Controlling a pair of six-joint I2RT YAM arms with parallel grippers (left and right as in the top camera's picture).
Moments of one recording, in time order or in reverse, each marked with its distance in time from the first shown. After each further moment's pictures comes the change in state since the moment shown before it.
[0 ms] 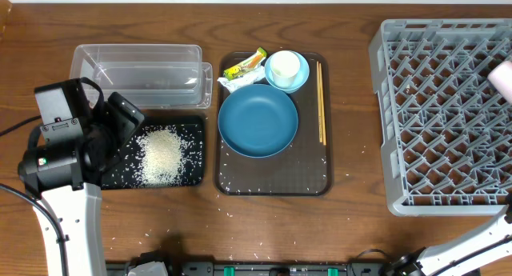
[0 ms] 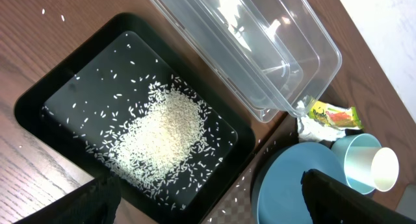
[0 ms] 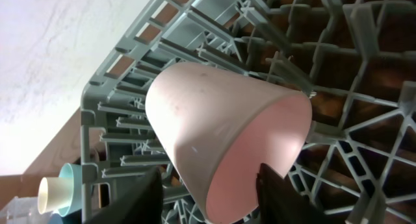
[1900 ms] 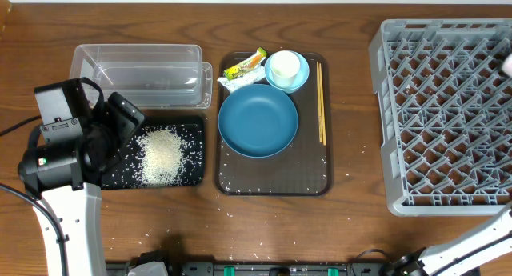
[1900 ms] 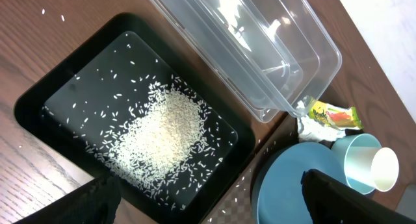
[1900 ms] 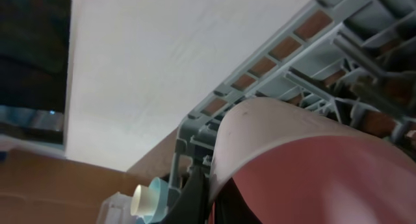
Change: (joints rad) left arm 0.000 0.000 0.000 0.000 0.000 0.000; right arm -0.013 0.111 0.000 0.382 -0.443 0.293
